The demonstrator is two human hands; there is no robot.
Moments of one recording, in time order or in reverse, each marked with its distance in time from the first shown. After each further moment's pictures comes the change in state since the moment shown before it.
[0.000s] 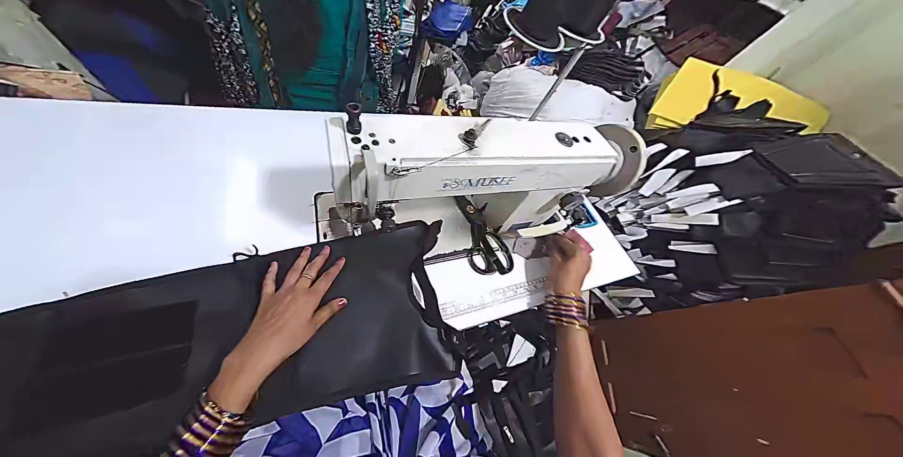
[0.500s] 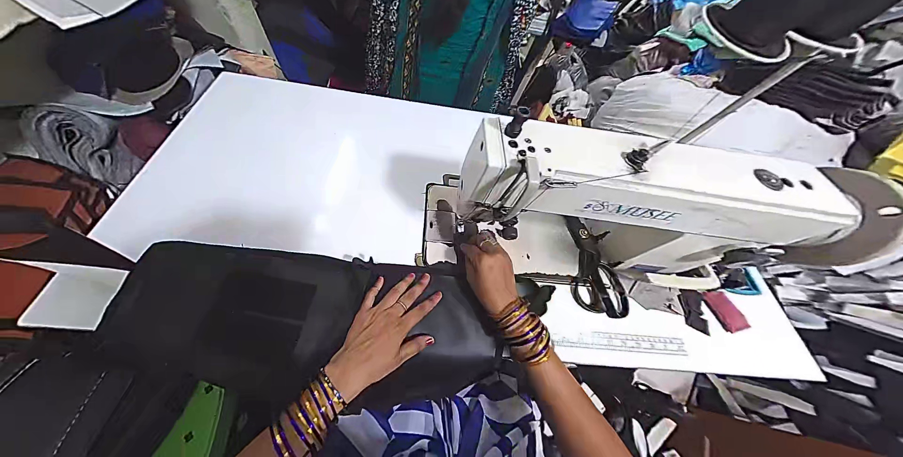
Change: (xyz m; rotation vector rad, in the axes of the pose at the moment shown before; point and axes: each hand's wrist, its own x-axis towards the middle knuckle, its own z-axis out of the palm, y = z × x) left_hand -0.065 0.018 0.009 0.033 -0.011 -0.002; right_hand -0.107 -0.238 0.128 0.219 -0.331 -0.796
